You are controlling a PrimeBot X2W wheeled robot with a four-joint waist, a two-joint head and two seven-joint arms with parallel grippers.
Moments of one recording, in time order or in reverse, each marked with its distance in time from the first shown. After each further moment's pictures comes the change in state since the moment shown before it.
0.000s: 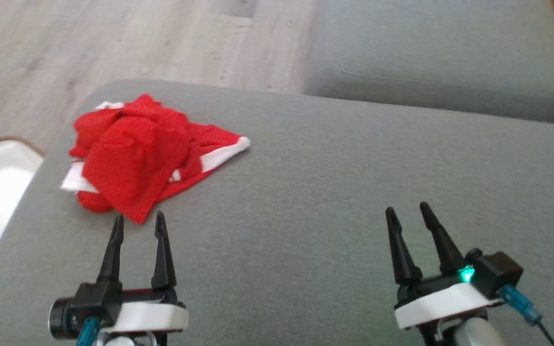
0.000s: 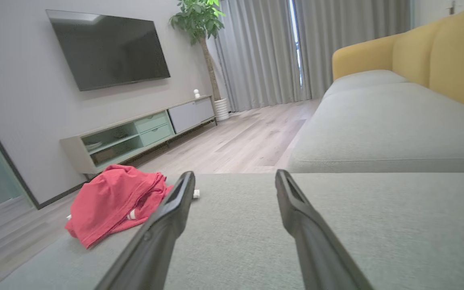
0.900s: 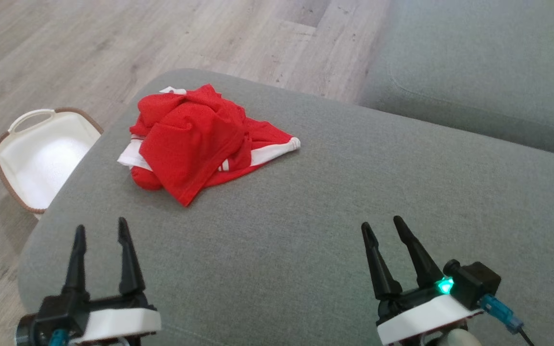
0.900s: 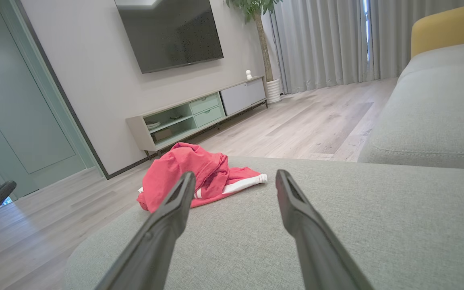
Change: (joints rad) left arm 0.051 0.000 0.107 -0.044 0.010 0.012 0.000; right arm 0.025 0.000 0.095 -0.003 0.052 0.000 0.000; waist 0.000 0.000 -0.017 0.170
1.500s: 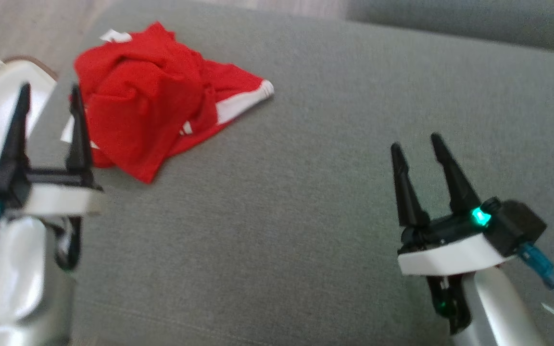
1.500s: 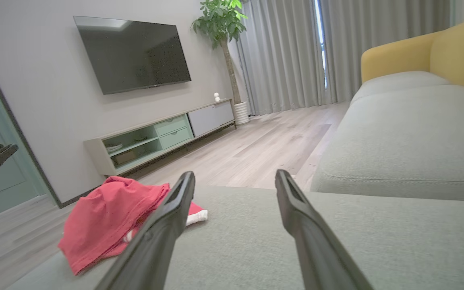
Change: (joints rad) left arm -0.417 0.148 0.043 0.133 0.065 -0.138 0.004; right arm -0.149 -0.002 -0.095 -0.115 -0.124 0.000 0.000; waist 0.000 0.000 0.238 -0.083
